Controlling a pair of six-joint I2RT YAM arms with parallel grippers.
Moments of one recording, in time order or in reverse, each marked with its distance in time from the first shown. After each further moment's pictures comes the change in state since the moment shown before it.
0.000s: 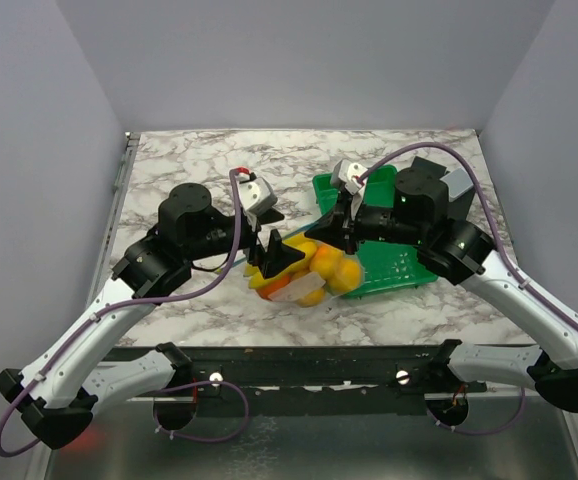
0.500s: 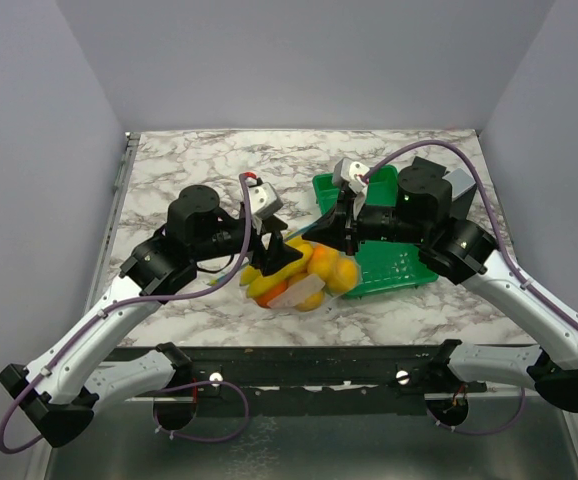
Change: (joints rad) left arm 0.000 0.011 -0.052 0.000 0.005 0.028; right arm 0.000 0.001 0.024 0.016 -0.079 0.029
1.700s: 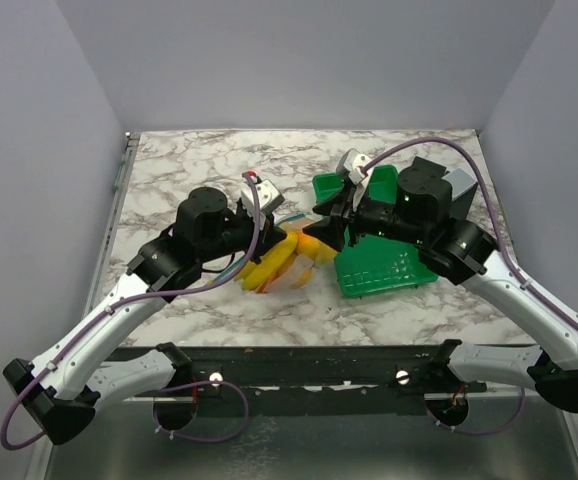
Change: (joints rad) left arm -0.001 0.019 -0.032 -0.018 -0.161 -0.006; right arm 0.000 0.007 -0.005 0.007 0.171 0.013
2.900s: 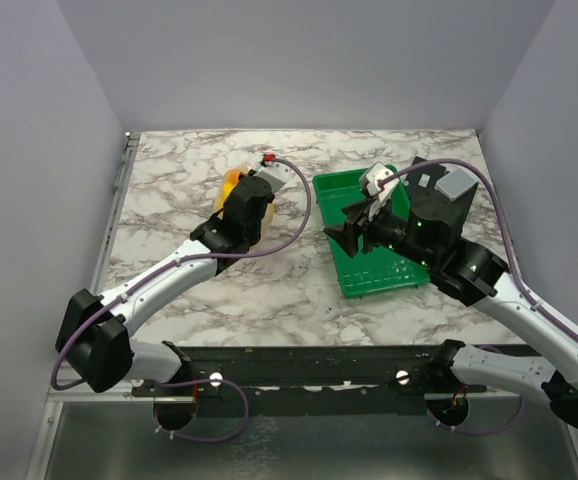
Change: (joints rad) left arm 0.015 0.325 -0.042 0.373 -0.991 0.341; right arm 0.000 -0.148 -0.193 0.044 0.308 0.027
